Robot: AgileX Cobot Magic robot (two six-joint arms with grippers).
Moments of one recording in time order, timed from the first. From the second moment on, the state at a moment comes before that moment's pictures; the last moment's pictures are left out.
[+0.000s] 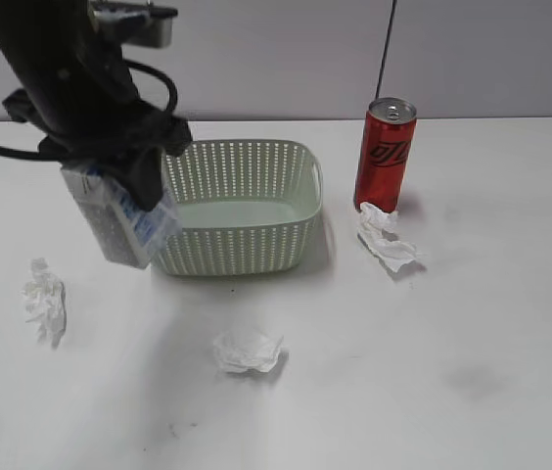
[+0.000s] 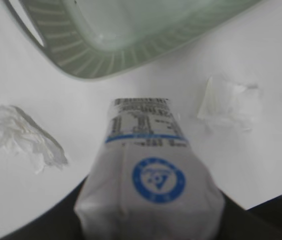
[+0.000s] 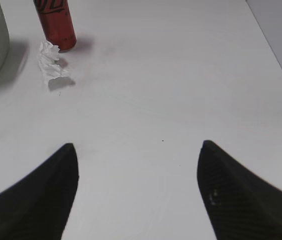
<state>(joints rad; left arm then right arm) -0.57 1.73 -1.46 -0.16 1.22 0.03 0.04 0.00 -0.41 0.01 0.94 -0.02</state>
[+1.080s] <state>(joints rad) -0.52 1.99 -1.77 -0.12 1.11 0.03 0.04 0.00 -0.41 0.01 0.94 -0.02</state>
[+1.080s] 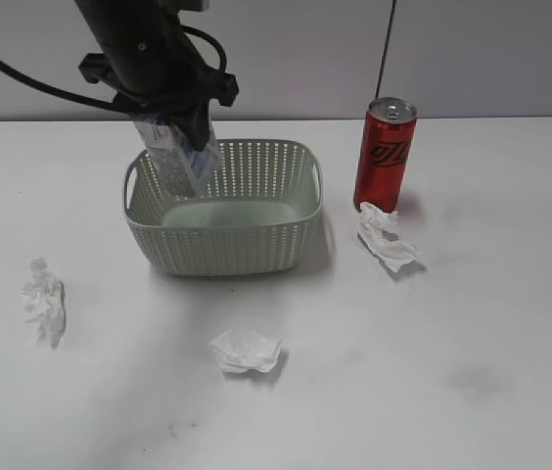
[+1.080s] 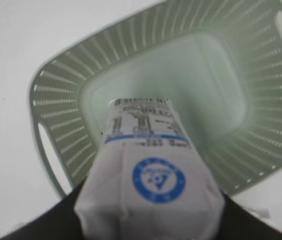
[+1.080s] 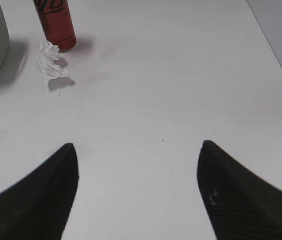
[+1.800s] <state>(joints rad) -0.52 2.24 -1.90 -0.13 1.11 0.03 0.04 0.00 -0.41 0.01 0.94 -0.02</state>
